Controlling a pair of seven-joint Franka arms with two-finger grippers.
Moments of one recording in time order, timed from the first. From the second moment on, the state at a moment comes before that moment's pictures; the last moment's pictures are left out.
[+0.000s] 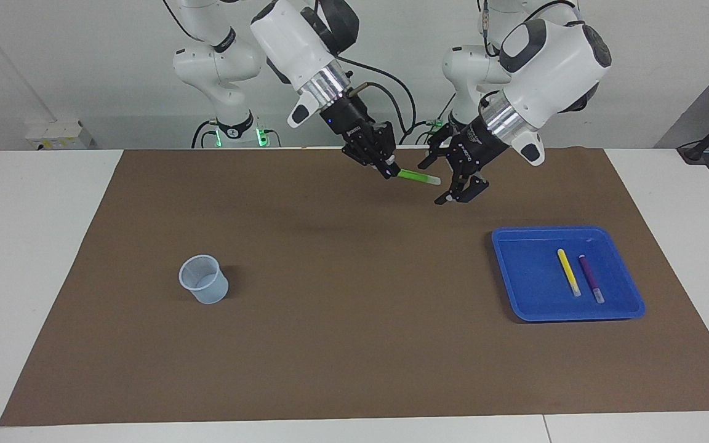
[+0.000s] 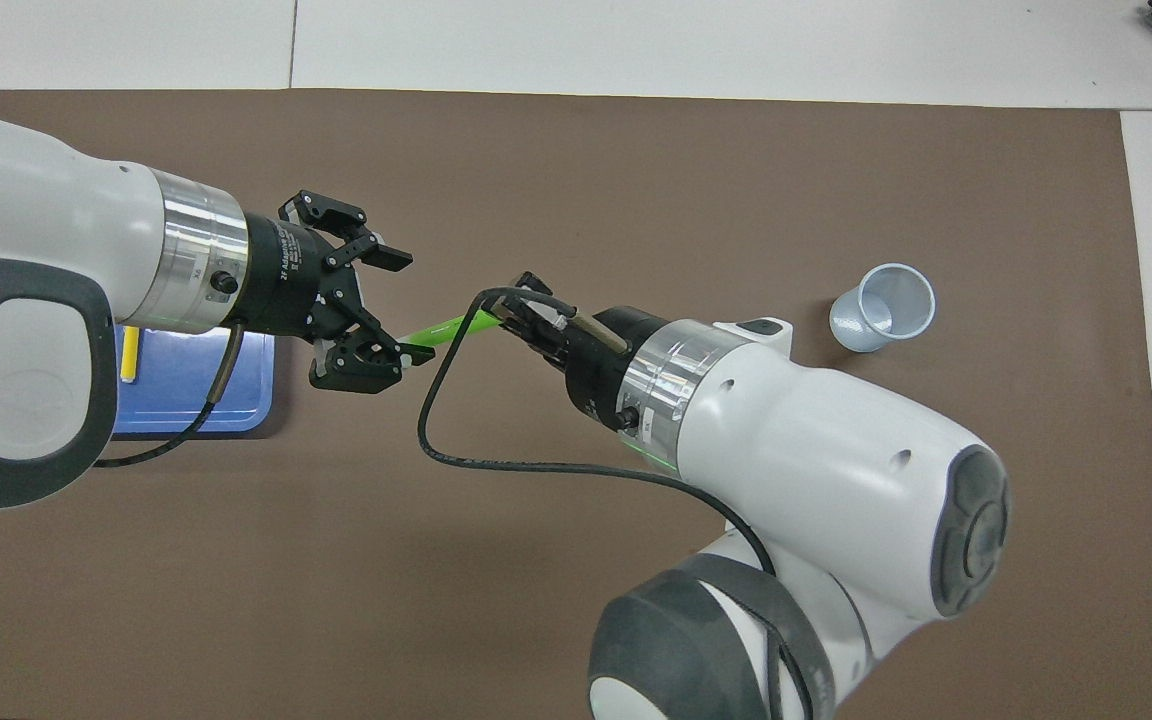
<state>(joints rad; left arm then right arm) -0.15 0.04 -0.19 -1.70 -0.58 1.89 -2.01 0.15 0.01 0.48 -1.91 0.53 2.67 0.89</state>
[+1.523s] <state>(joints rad) -0.19 0.02 -0.18 -1.73 -0.58 1.91 -1.99 0.15 0.01 0.48 -1.91 0.53 2.68 0.87</state>
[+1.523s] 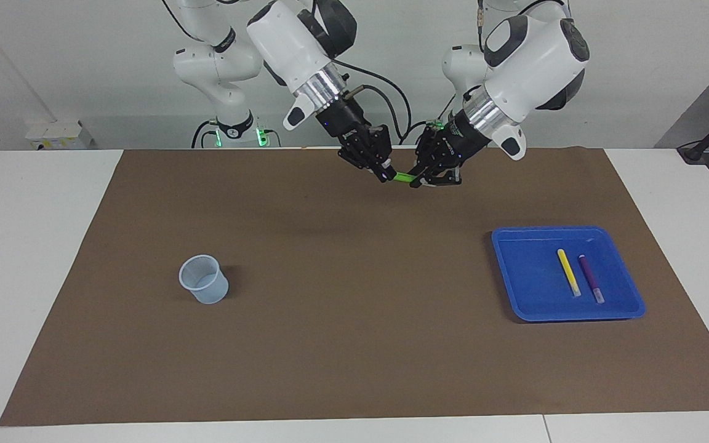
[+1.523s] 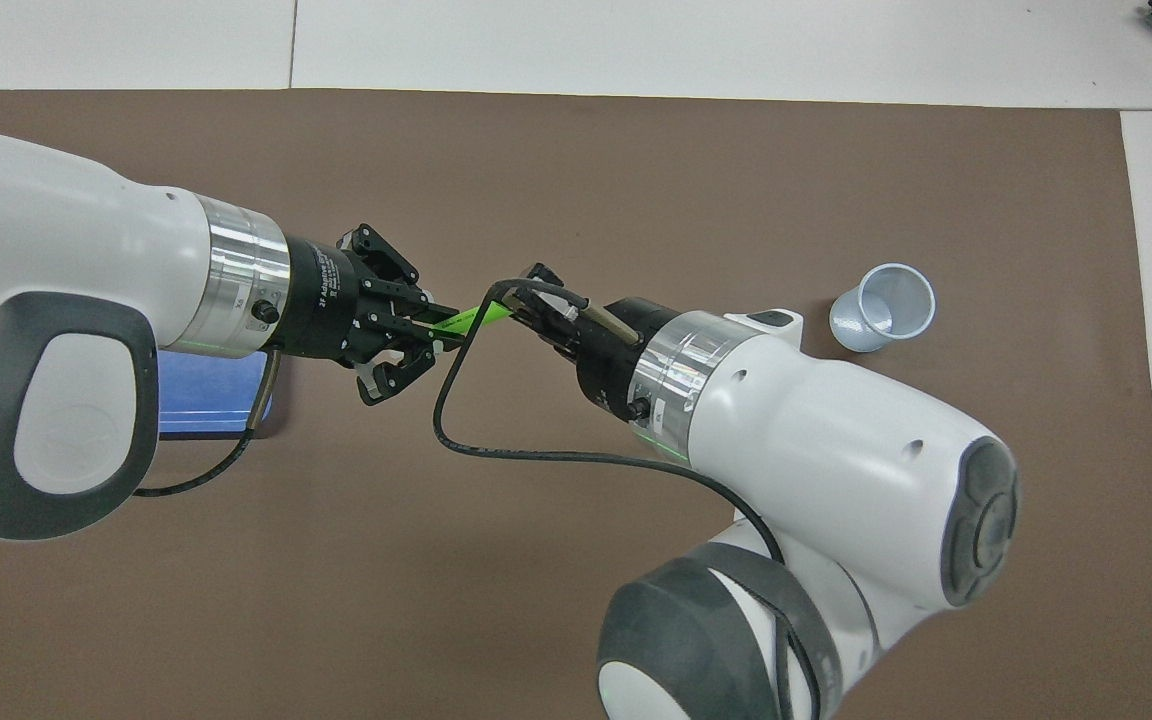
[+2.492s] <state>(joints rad) -0.13 0.01 -0.17 -1.74 -0.58 1.83 -1.63 0.09 0.00 0.47 -1.89 0.52 2.51 0.70</state>
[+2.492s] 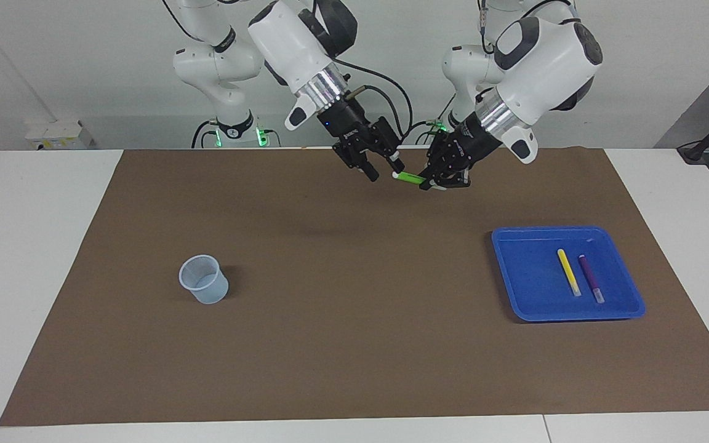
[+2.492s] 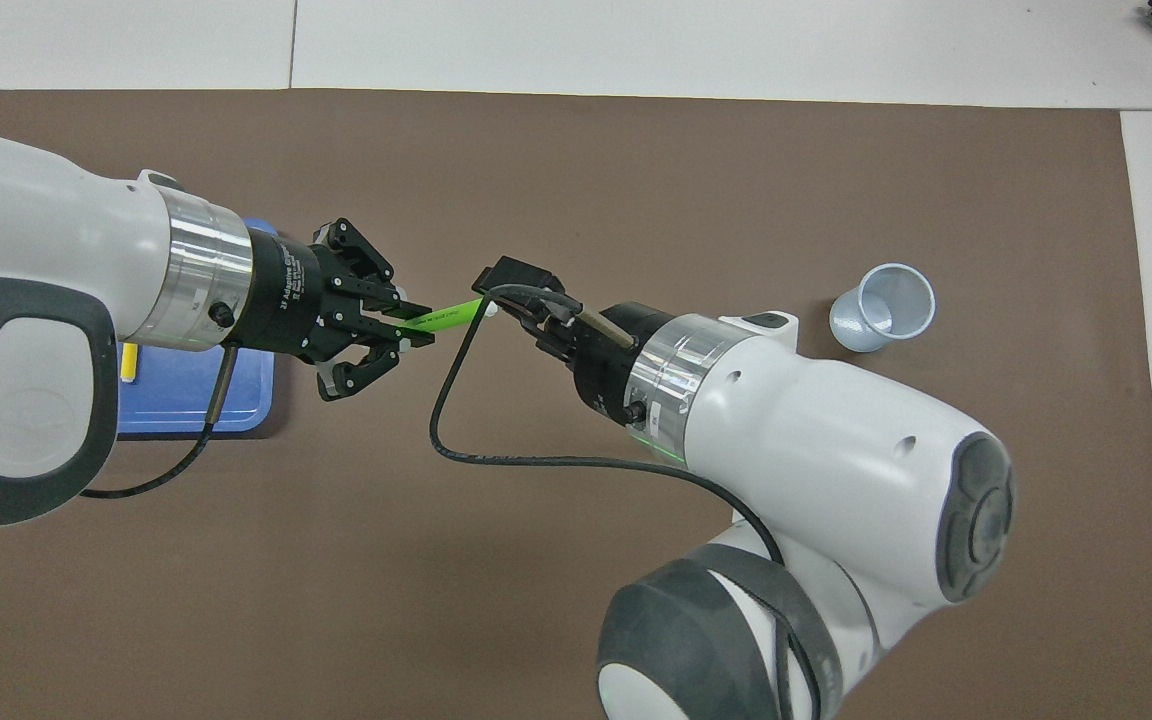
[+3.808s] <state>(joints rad) -0.04 -0.09 -0.17 -1.95 -0.25 1.77 -0.50 -0.11 -0.02 0.41 -1.66 0.10 1.80 0.05</state>
